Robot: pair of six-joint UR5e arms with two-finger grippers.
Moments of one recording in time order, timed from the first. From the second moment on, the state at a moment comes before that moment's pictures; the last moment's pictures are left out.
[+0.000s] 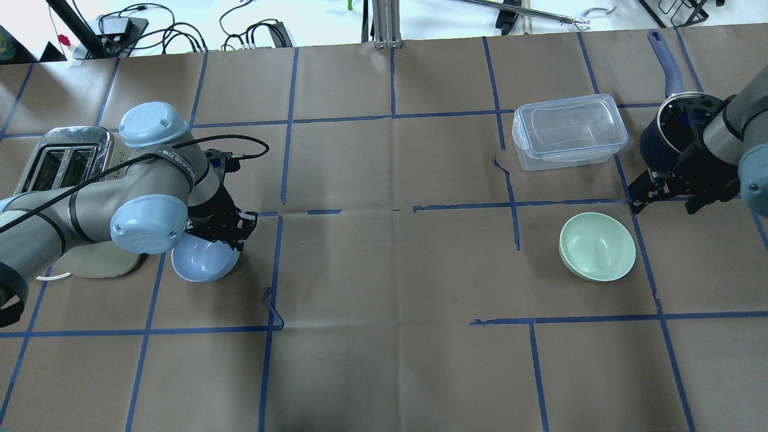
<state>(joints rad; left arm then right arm) -1.46 -1.78 -2.02 -1.08 1.57 0.06 1.13 -1.52 2.02 -1.99 -1.58 -0.40</state>
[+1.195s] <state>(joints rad) -1.94 -1.99 -1.62 -1.07 1.56 -0.41 1.13 -1.50 2.23 -2.23 -1.58 -0.41</state>
